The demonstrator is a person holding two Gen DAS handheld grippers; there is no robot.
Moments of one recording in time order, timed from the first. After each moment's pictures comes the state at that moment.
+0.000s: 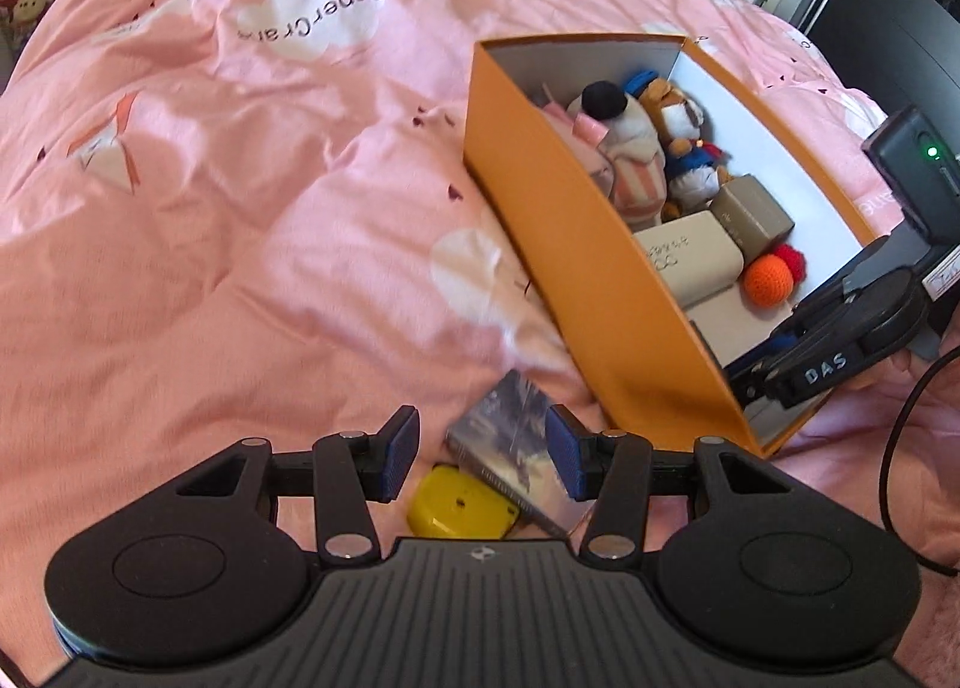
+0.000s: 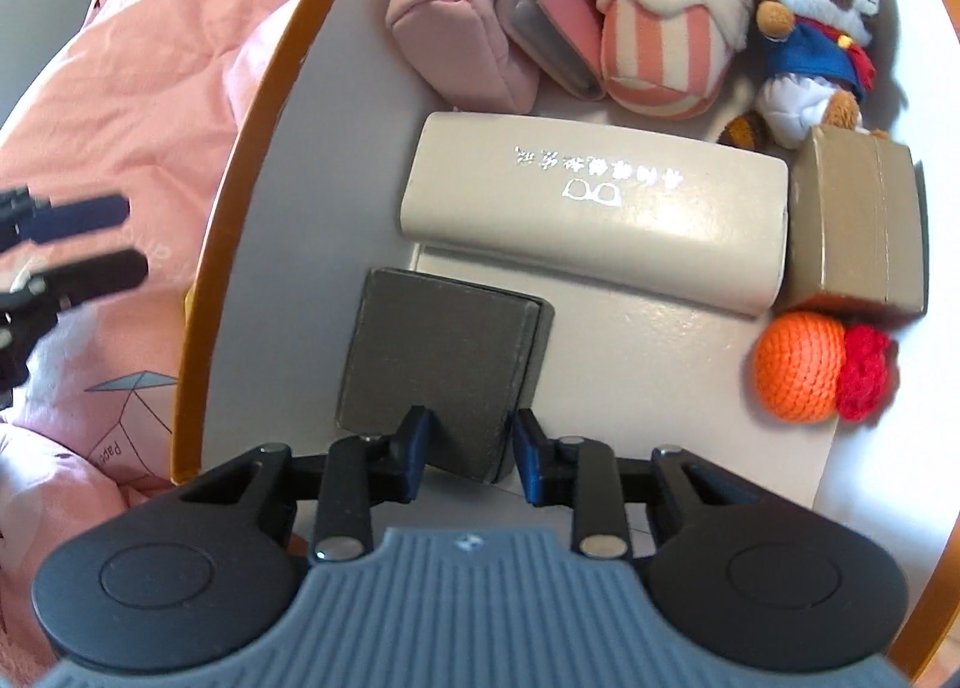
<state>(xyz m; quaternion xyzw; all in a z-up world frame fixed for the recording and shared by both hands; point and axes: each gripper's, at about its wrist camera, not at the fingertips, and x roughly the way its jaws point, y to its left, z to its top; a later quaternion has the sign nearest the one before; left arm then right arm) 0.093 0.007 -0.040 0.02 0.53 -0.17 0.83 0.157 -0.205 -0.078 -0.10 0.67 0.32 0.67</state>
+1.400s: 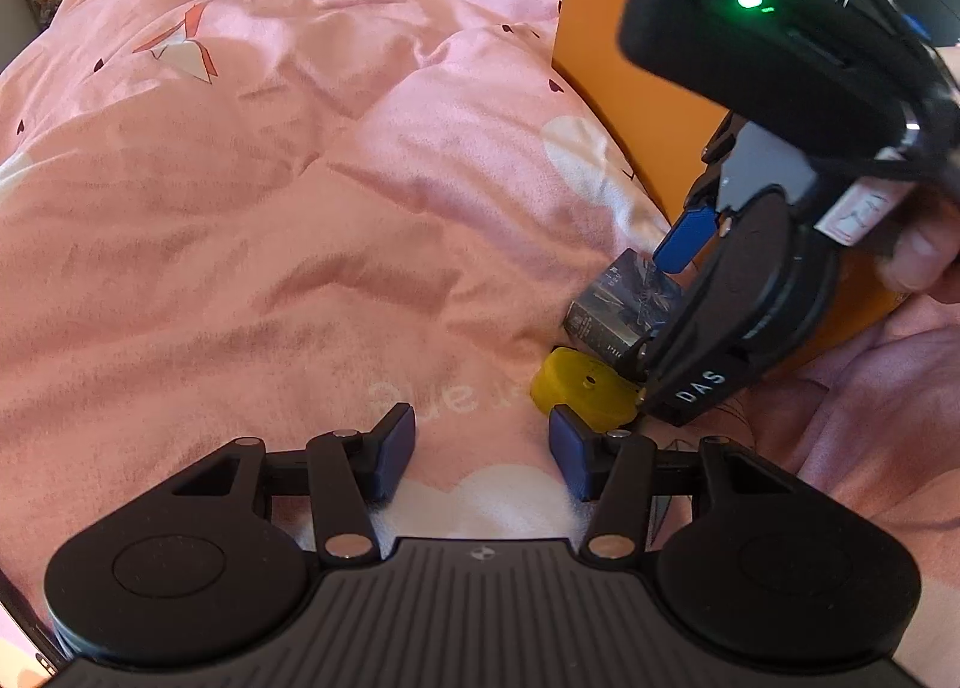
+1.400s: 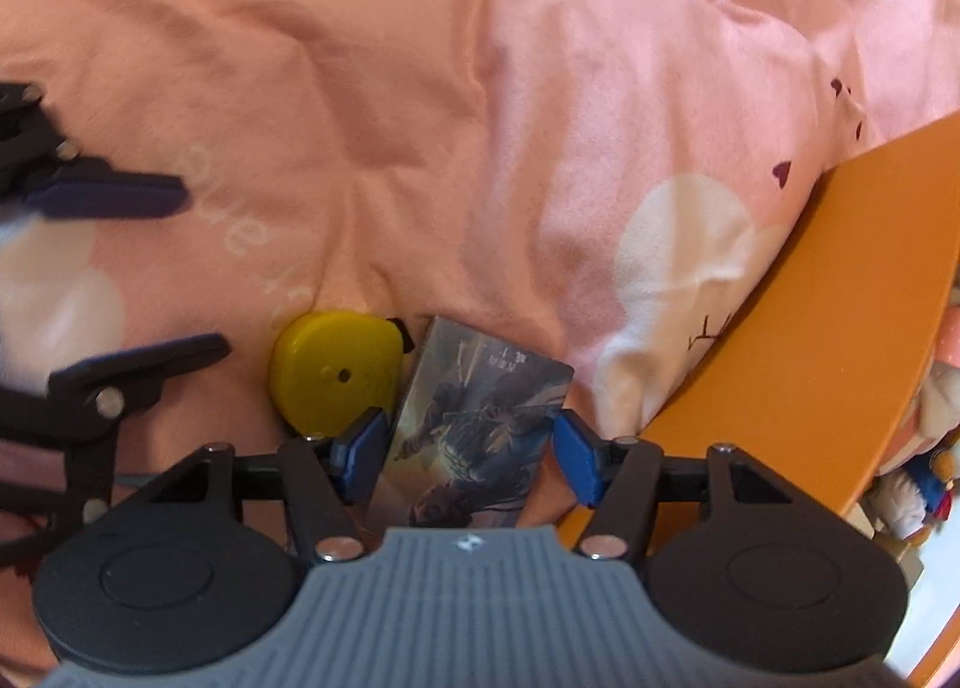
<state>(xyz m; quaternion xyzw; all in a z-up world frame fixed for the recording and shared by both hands) 0.070 0.062 -0.077 0.05 0.55 -0.15 0.82 0.131 -0.020 -0.122 -0.40 0.60 0.36 0.60</state>
